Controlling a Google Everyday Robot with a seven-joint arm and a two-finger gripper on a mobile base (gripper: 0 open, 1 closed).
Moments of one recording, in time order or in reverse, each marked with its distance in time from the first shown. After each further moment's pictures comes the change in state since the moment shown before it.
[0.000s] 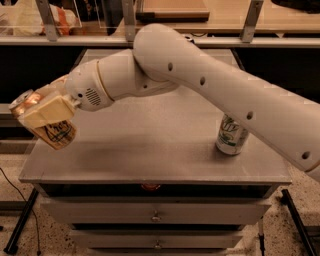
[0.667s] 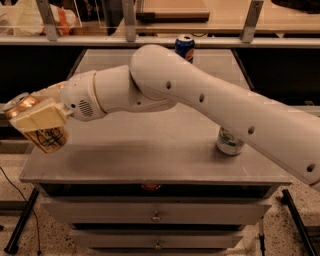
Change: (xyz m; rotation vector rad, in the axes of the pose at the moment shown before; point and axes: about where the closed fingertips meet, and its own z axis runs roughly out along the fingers) arm 0.003 0.000 0.014 0.078 -0.085 0.030
